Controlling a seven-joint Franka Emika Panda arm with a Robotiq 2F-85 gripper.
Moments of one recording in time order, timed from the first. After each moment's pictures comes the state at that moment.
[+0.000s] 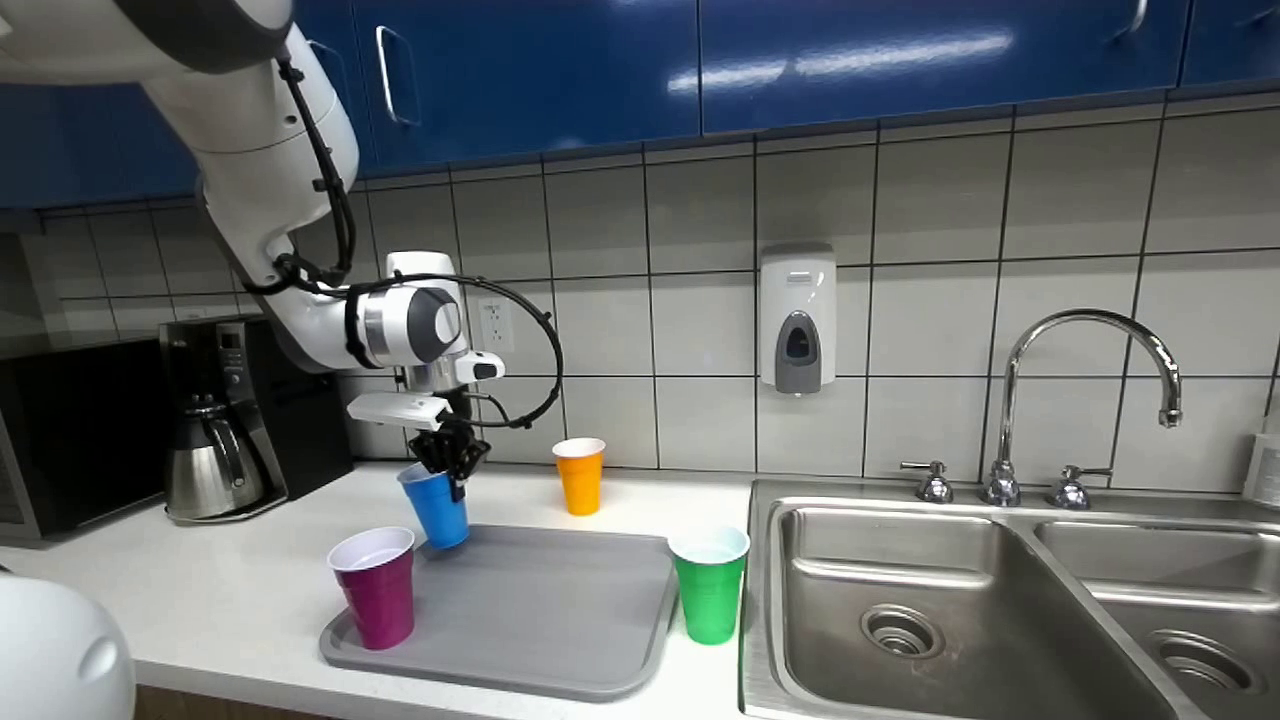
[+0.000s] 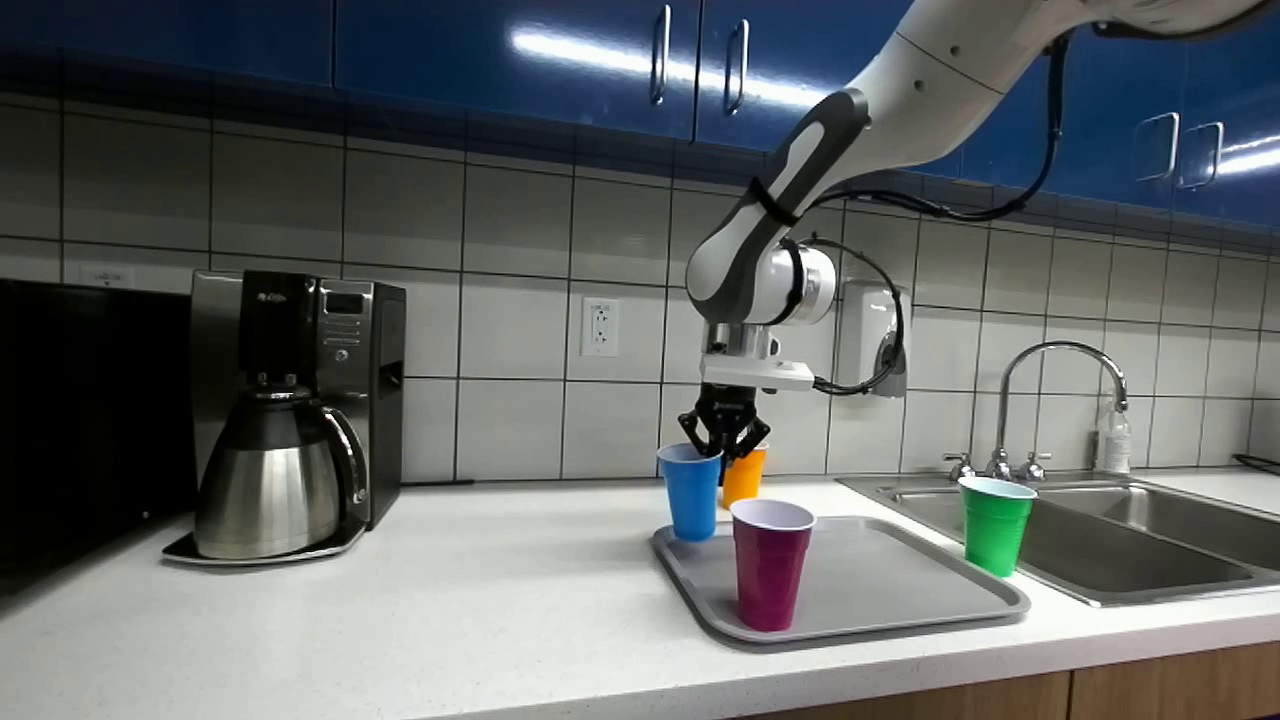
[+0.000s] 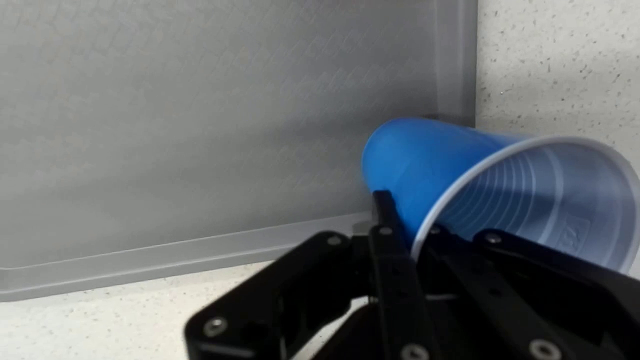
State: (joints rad) arm 0.21 0.34 0.02 -2.02 0.00 2.46 0.32
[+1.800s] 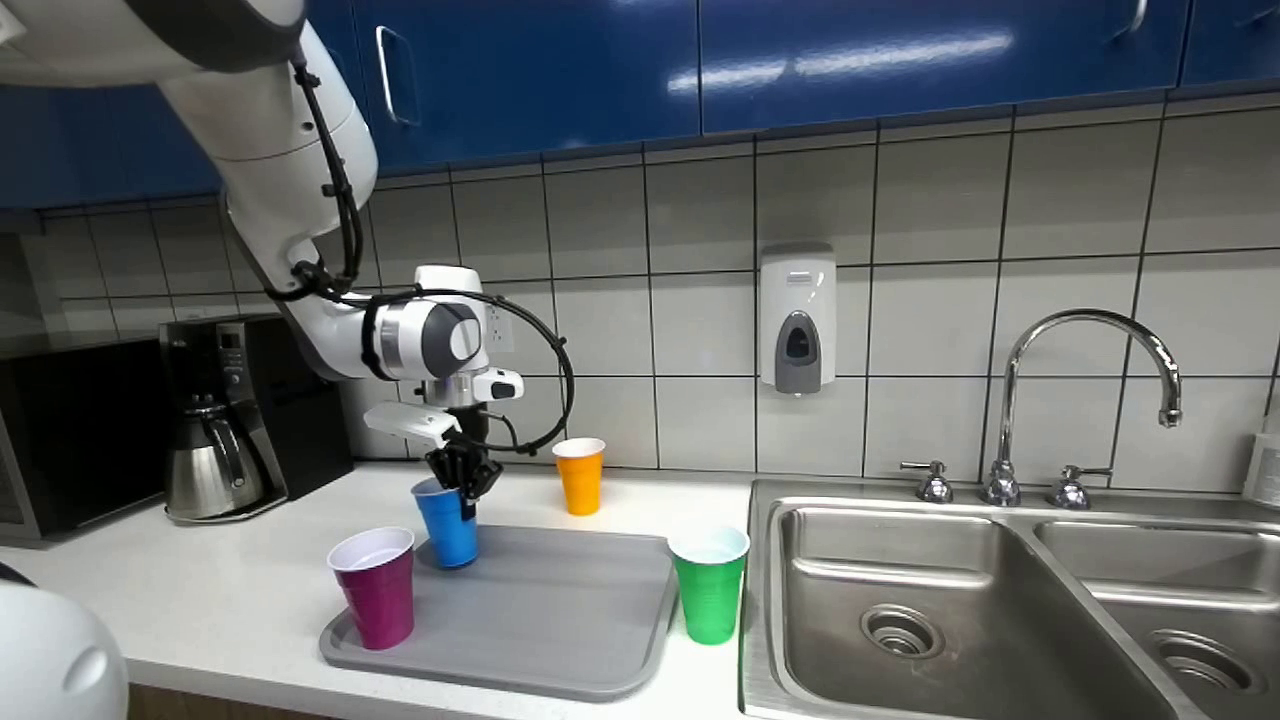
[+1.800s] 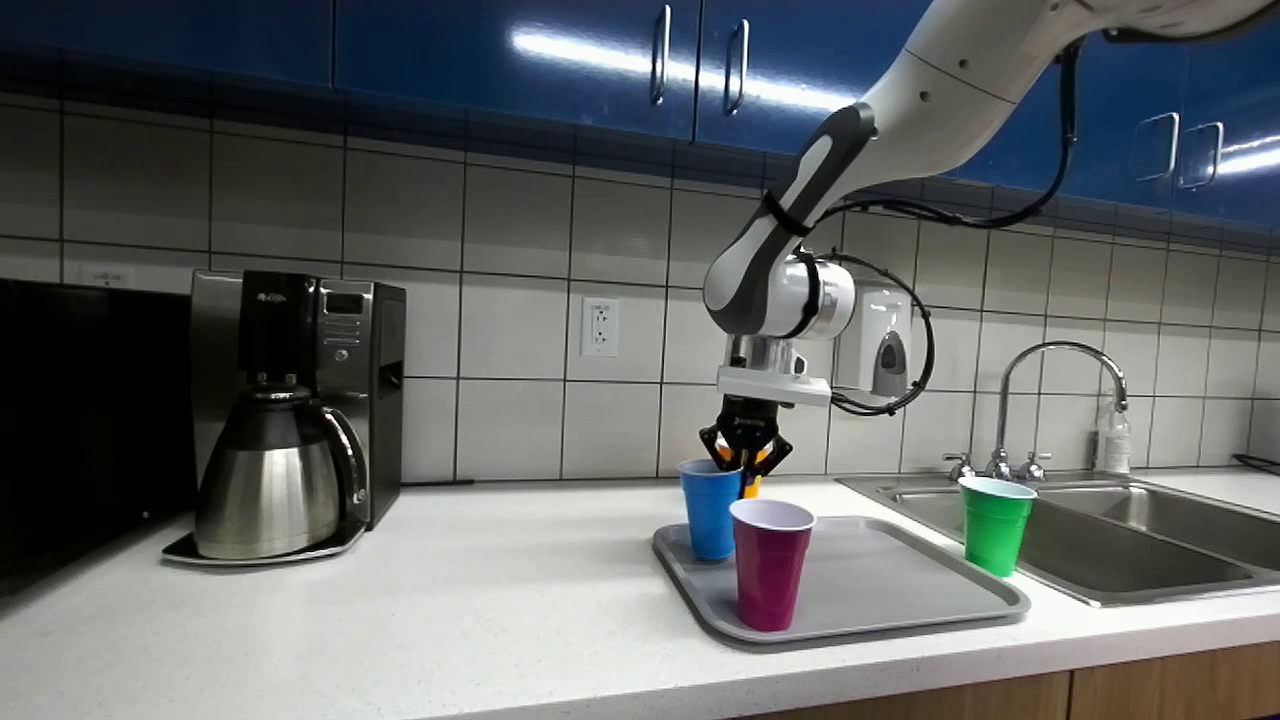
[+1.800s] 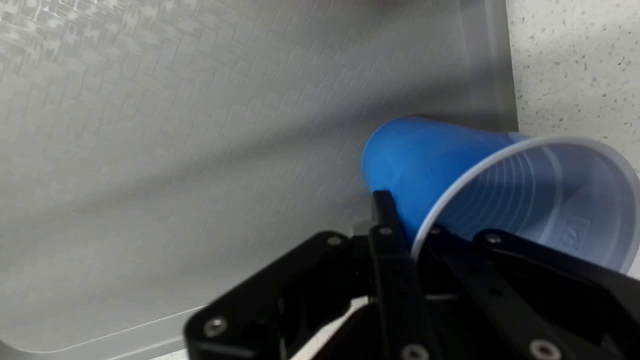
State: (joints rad) arm 0.17 0.35 0.01 -2.07 0.09 2.46 0.34
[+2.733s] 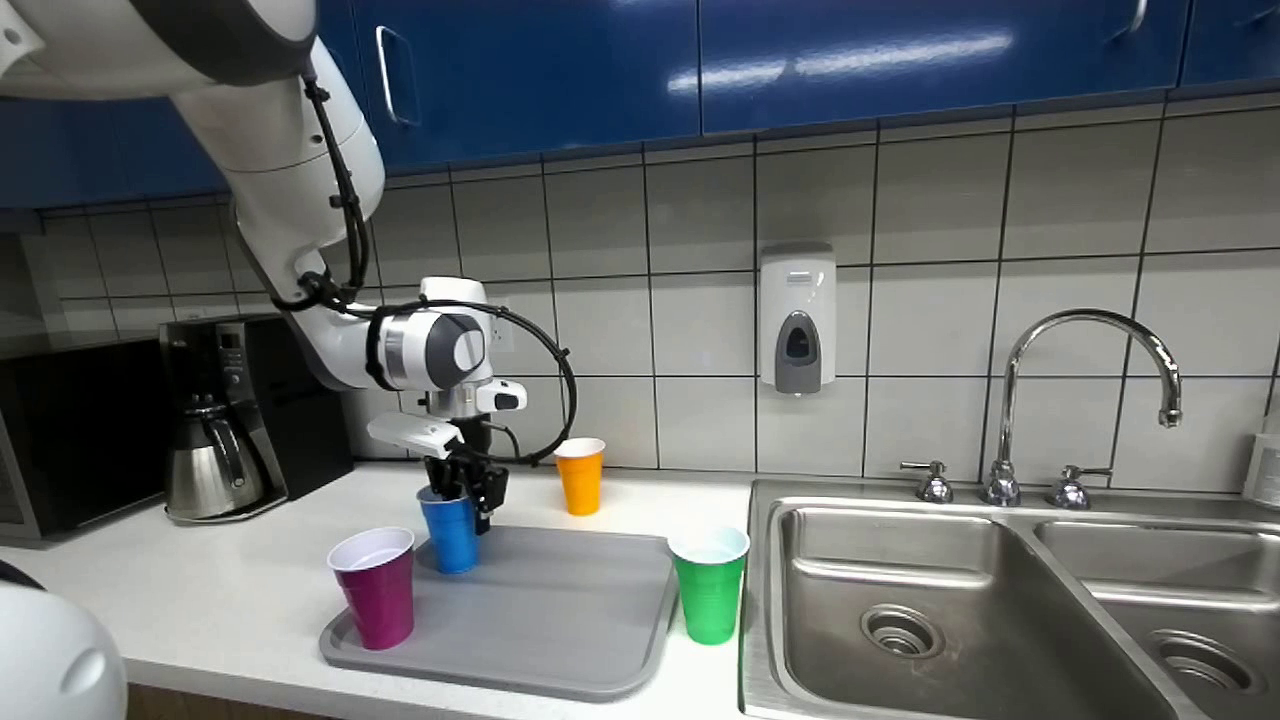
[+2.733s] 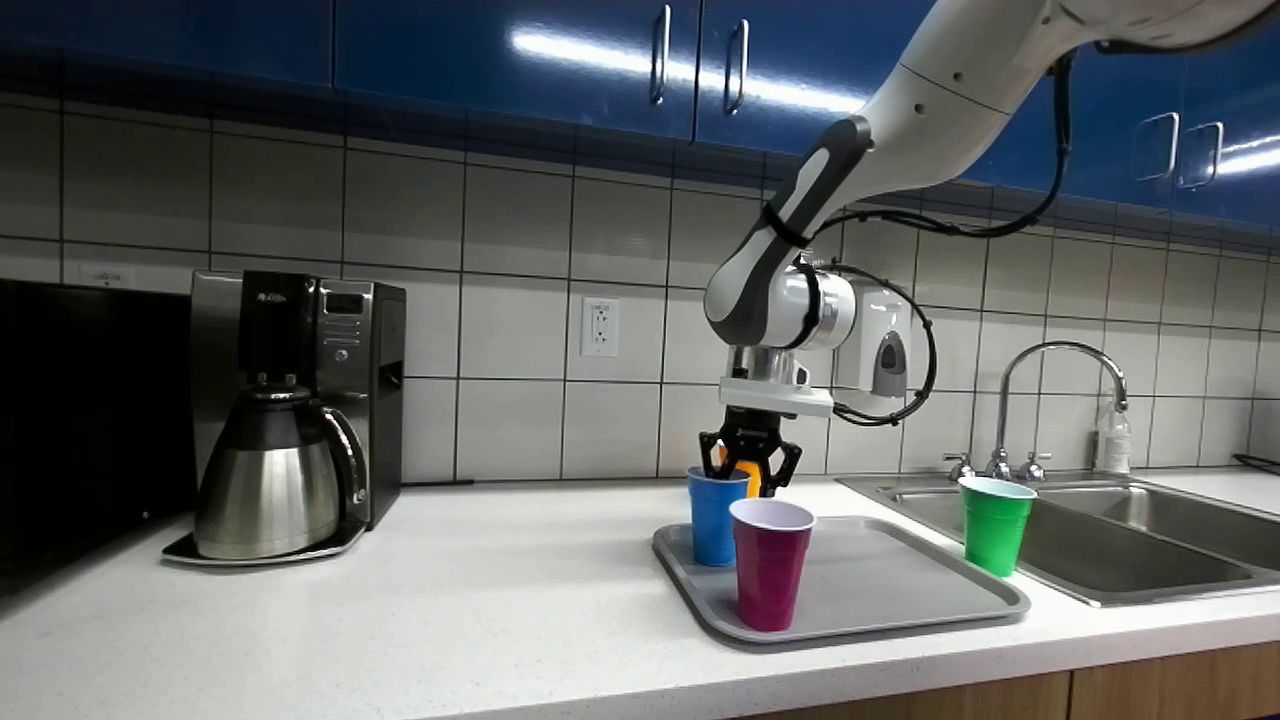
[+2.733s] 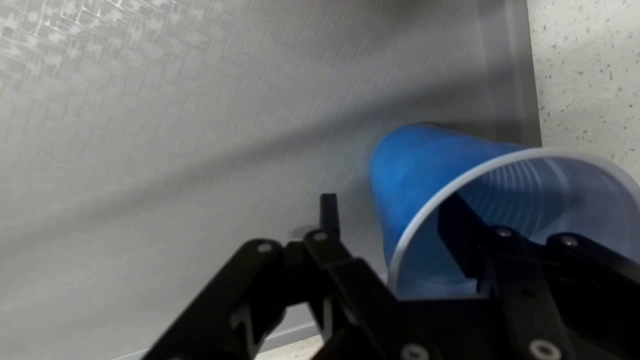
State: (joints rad) arm 0.17 0.37 0.01 -2.07 0.09 2.46 0.34
